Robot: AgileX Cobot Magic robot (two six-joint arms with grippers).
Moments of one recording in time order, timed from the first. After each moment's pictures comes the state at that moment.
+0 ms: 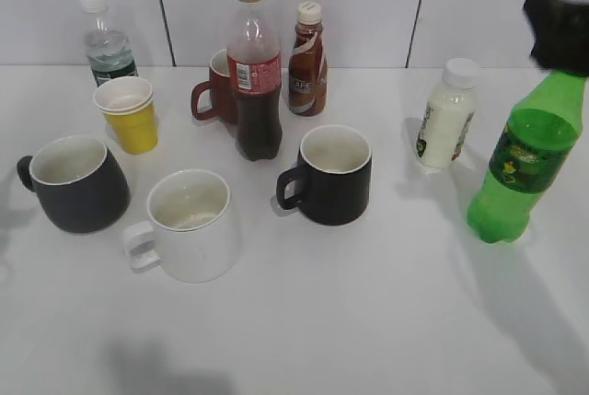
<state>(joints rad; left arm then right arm) 0.04 1.16 -0.36 0.15 -0.46 -0.09 0.28 1.32 -0.45 0.21 -0.82 -0.13</state>
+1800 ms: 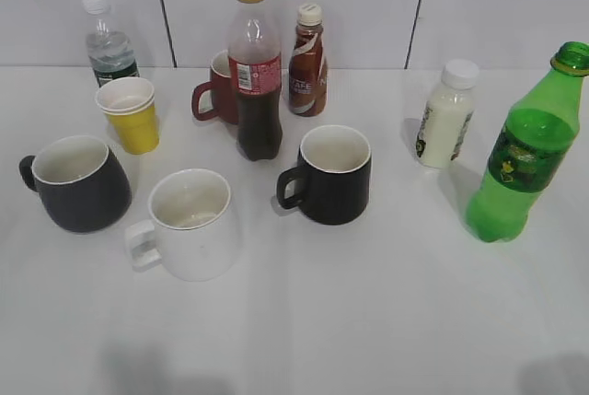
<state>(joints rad) 0.04 0.09 -0.54 0.01 1.06 -0.05 0.28 0.06 -0.50 -0.06 1.04 -0.02</state>
